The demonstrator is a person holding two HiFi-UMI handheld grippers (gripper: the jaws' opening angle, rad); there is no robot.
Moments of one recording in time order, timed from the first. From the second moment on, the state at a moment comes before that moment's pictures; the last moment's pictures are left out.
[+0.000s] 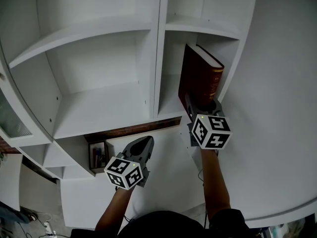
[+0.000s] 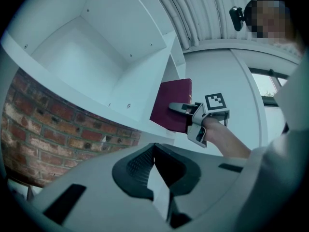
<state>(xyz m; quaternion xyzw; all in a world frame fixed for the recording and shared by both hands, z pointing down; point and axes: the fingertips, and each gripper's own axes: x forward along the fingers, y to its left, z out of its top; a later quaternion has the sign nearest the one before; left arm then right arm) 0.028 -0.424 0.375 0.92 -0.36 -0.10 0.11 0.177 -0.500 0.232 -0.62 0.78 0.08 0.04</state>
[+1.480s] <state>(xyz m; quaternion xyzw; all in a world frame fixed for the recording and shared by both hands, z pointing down) 0.056 -0.351 0.370 0.95 -0.27 -0.09 0.11 0.191 -0.379 0.246 -0.67 0.74 0.07 0.06</state>
